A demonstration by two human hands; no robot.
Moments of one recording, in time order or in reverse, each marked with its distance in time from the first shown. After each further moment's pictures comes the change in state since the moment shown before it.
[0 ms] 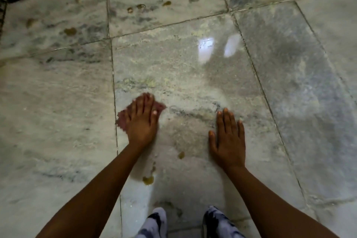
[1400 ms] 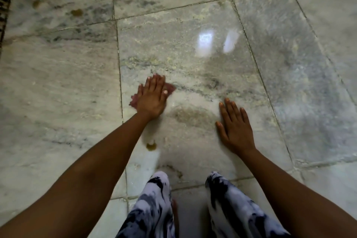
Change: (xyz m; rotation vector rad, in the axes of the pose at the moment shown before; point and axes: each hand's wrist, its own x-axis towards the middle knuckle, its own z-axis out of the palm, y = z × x) left_hand -0.009 0.013 -0.005 0.010 -0.160 0.155; right_hand -0.040 0.039 -0.014 -0.064 -0.092 -0.204
